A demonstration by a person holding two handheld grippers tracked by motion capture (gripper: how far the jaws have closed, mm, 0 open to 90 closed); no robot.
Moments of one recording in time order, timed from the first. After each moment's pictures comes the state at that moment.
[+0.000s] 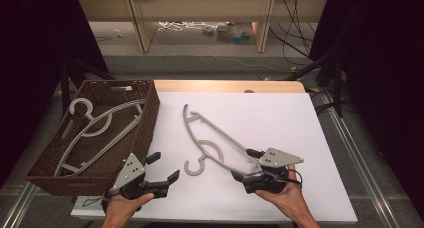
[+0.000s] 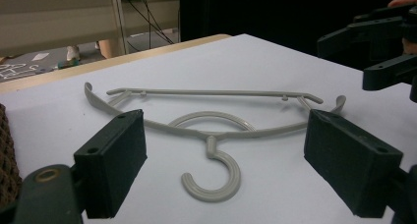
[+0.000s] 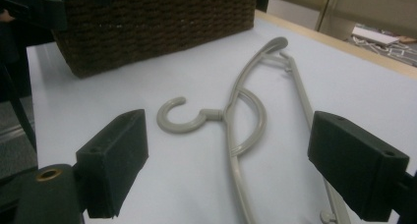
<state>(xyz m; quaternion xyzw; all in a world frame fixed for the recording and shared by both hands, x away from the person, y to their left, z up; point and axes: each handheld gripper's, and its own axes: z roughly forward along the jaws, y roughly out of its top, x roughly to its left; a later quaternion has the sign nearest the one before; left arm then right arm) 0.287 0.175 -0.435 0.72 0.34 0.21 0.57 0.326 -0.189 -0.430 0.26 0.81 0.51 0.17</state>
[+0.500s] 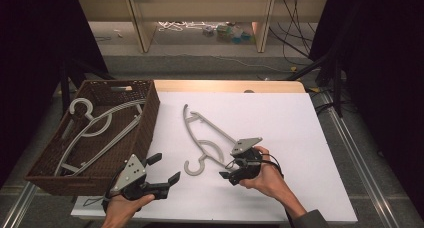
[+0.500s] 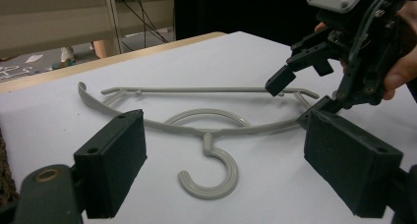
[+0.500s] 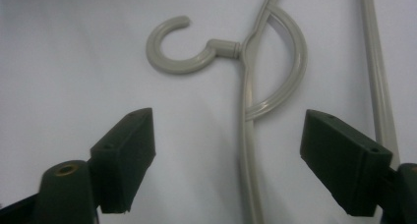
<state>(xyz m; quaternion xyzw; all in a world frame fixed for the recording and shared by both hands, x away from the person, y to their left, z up) 0.288 0.175 -0.438 0.72 0.33 0.21 0.57 0.375 -0.145 -0.451 0.24 0.90 0.35 0.09</state>
